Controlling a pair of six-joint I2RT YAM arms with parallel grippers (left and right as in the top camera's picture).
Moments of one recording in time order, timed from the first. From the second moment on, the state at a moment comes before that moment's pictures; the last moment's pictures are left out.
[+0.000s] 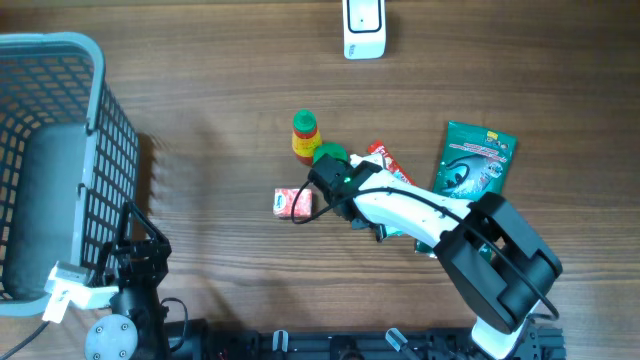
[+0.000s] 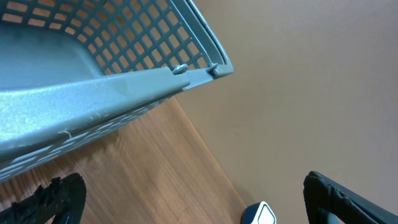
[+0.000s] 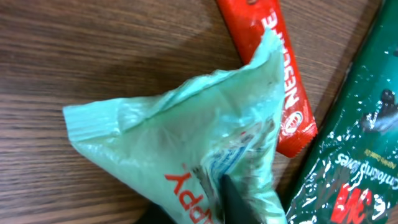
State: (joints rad) left arm 0.09 0.01 0.54 -0.66 -0.28 -0.94; right arm 0.78 1.92 1.11 -0.87 0.43 0.63
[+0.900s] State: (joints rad) left arm 0.09 0.01 0.53 -0.53 -0.13 -0.75; right arm 0.54 1.57 1.27 -1.06 -0.95 0.01
